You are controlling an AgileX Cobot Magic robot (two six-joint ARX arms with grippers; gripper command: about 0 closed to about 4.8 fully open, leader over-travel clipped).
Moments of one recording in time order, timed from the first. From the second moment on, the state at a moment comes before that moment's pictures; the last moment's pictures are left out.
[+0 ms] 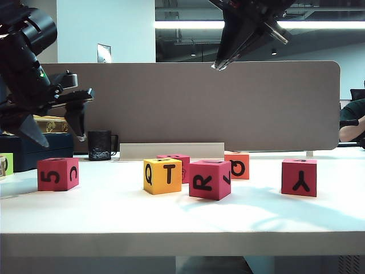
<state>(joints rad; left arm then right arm) -0.16 1.64 1.12 -0.31 0.06 -0.17 0.51 1.55 1.43 -0.73 -0.29 -0.01</state>
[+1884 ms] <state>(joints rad) -0.24 1.76 1.12 -0.31 0.09 -0.17 0.69 1.55 1.43 -0.79 -0.26 0.00</state>
